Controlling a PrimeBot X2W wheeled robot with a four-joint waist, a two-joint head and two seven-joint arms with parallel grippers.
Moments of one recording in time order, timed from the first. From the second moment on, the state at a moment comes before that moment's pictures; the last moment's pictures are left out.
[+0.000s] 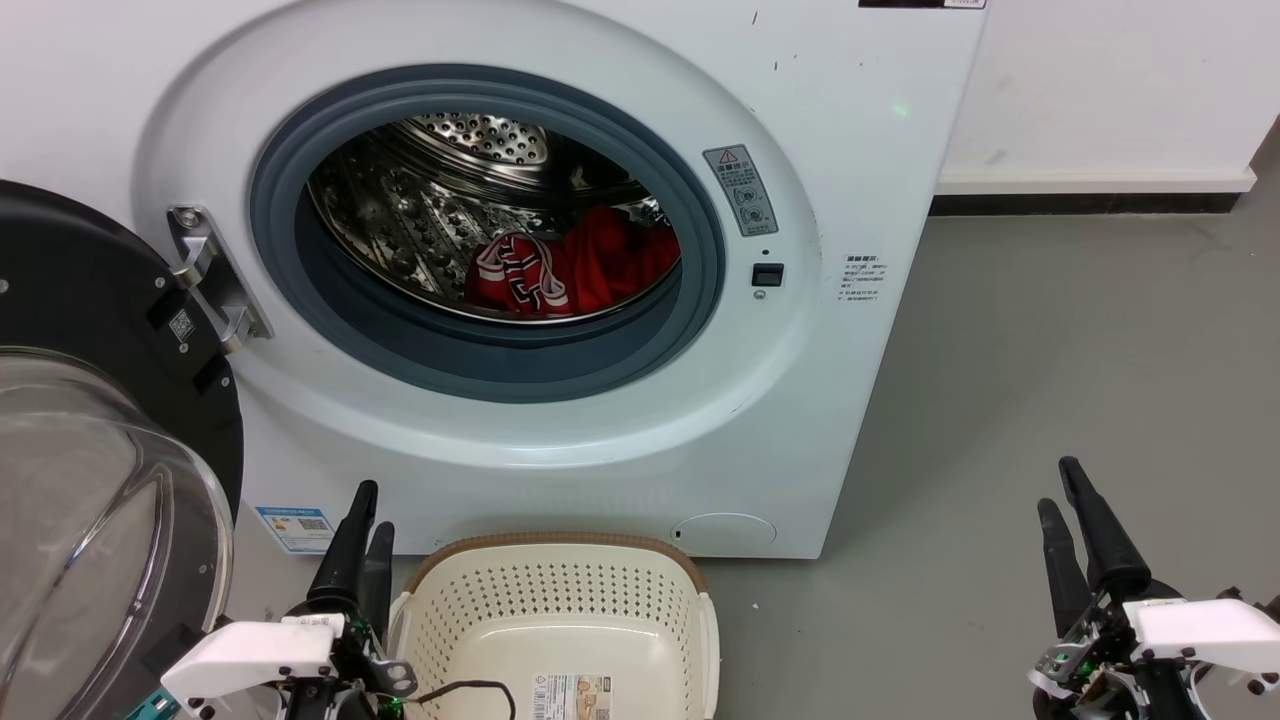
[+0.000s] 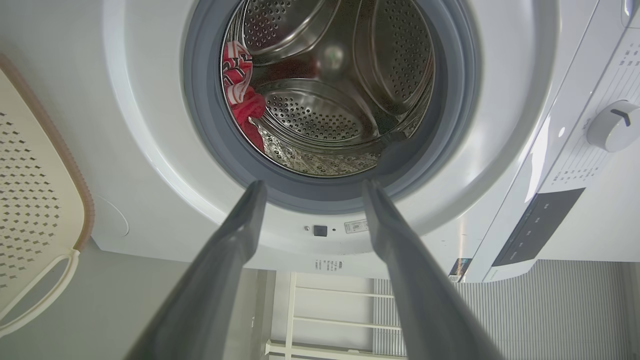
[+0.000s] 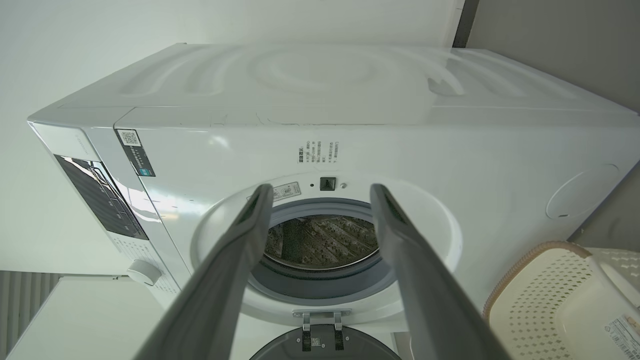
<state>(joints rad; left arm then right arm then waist) -0.08 0.05 0.07 0.26 -1.61 -0.13 0.07 -0.07 -0.05 -0.09 0.25 1.58 0.13 0.08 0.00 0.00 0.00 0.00</state>
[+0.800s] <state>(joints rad) -0.08 0.05 0.03 0.17 -1.11 -0.12 -0.03 -0.02 -0.05 -0.09 0.14 1.01 0.13 -0.03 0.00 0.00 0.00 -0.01</state>
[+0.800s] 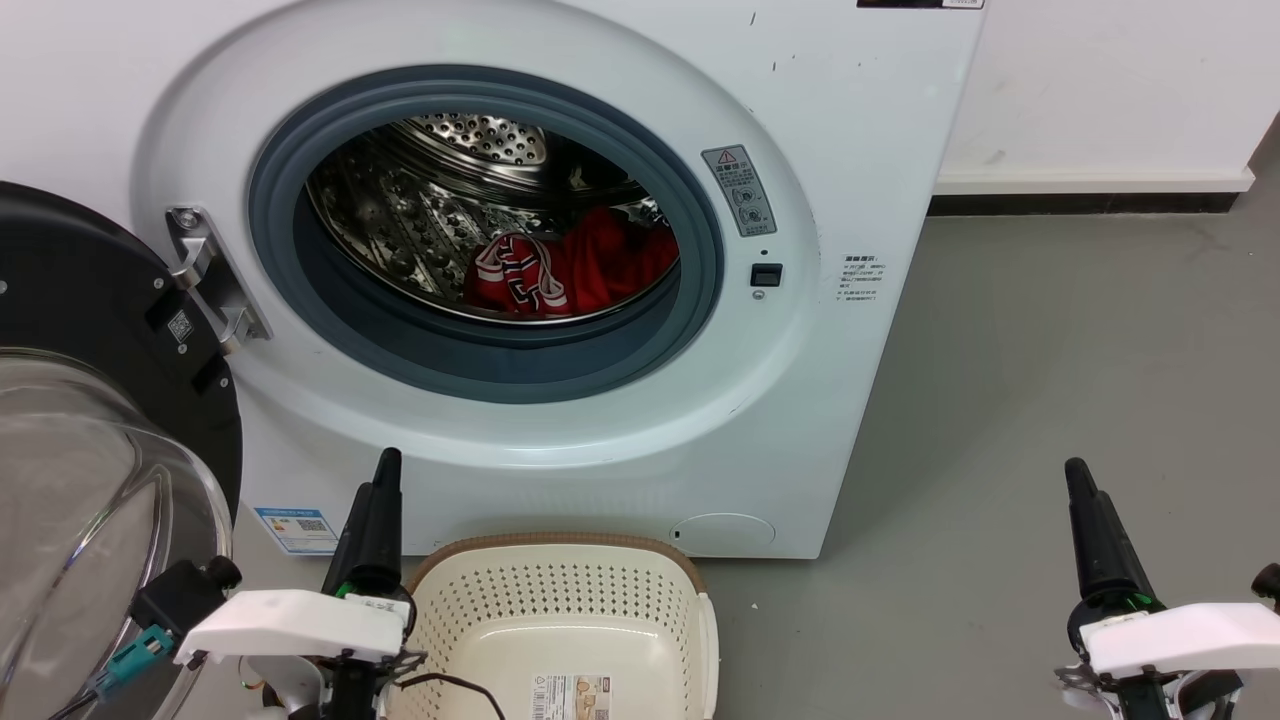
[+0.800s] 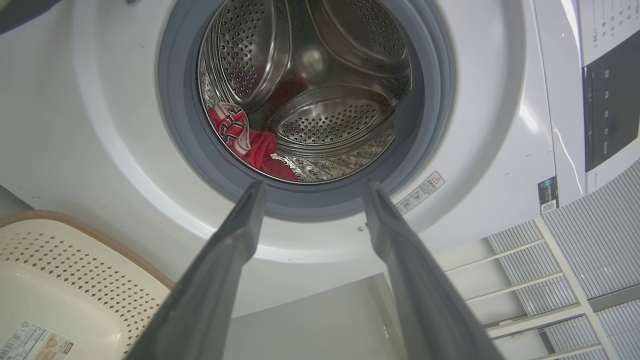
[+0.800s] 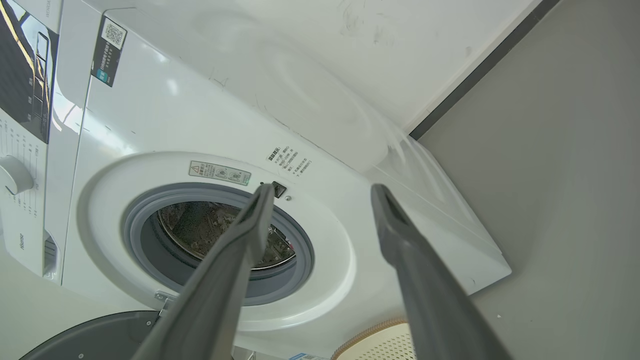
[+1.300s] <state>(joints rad) -0.09 0.05 -0.01 0.17 -0.81 -0.11 -0.08 0.01 -0.05 -0.08 0.08 0.73 0.13 -0.06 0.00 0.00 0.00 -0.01</state>
